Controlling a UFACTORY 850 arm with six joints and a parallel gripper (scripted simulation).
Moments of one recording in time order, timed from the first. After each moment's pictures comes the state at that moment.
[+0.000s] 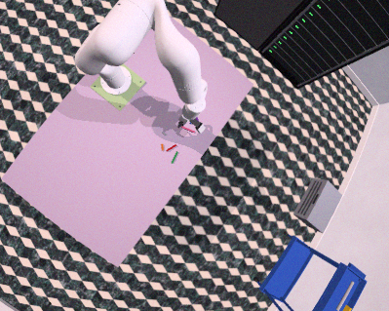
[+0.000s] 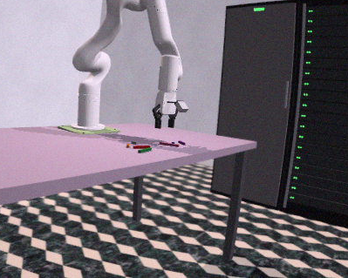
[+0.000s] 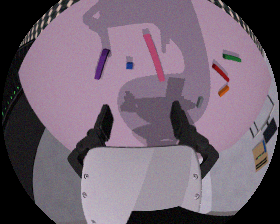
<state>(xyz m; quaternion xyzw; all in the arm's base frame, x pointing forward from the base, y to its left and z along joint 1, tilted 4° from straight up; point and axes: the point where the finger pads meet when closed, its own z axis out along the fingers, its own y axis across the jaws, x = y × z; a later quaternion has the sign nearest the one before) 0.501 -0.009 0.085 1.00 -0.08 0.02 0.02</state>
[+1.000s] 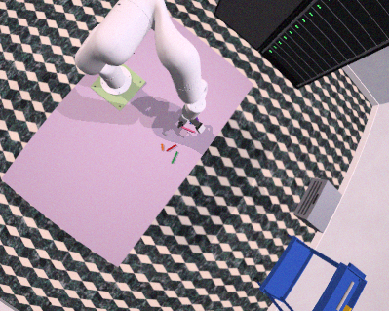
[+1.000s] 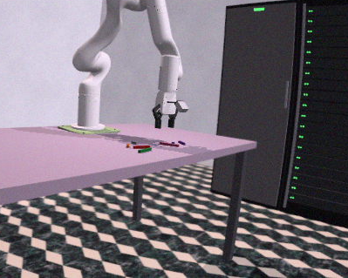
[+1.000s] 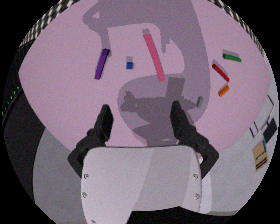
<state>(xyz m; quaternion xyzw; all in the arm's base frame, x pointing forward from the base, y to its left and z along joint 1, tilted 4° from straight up) 0.501 -0.009 0.085 1.00 -0.08 0.02 0.02</state>
